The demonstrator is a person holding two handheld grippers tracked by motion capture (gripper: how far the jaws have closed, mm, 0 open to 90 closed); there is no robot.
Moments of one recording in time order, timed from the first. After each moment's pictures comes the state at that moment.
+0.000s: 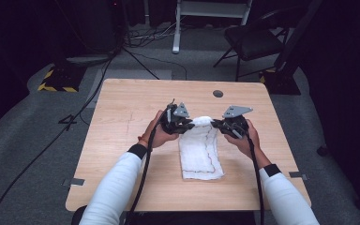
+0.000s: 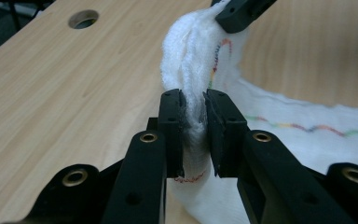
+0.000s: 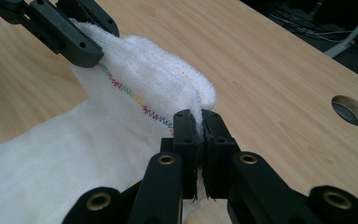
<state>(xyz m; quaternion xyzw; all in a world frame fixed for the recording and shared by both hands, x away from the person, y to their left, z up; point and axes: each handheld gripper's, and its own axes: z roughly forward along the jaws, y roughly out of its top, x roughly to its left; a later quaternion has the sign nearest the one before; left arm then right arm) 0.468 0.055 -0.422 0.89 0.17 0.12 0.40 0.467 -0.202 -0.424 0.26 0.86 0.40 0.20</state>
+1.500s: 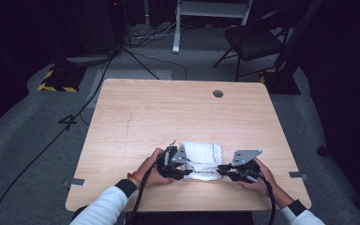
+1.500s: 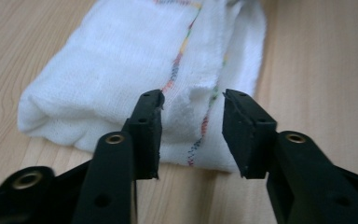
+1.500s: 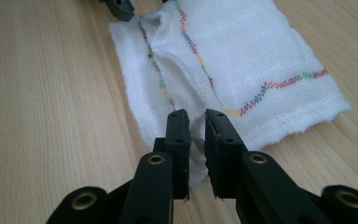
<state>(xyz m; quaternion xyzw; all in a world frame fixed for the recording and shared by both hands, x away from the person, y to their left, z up) 0.365 0.054 -0.474 0.93 0.12 0.08 0.34 0.355 -0.231 -0.471 0.16 0.91 0.37 0.09</state>
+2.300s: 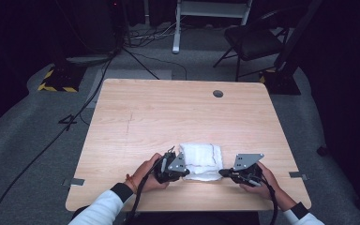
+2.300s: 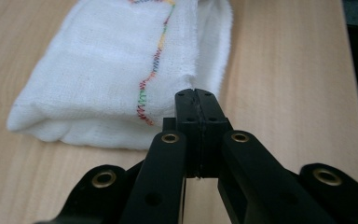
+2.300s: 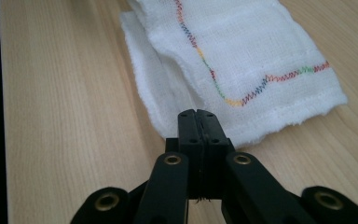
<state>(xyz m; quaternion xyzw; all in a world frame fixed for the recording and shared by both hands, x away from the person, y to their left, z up) 0.338 0.068 -0.465 0.93 0.08 0.07 0.35 0.342 -0.236 -0.469 0.15 0.91 0.37 0.09</state>
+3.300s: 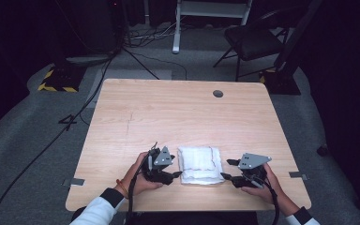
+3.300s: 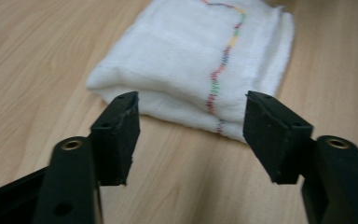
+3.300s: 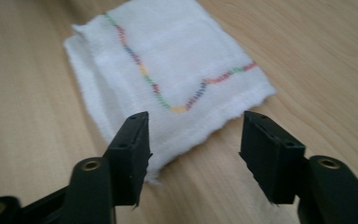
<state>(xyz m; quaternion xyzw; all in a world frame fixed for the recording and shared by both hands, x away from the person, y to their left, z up) 0.344 0.097 -0.463 0.89 0.20 0.11 0.39 0.338 -0.243 -0.464 0.21 0.88 0.38 0.16</state>
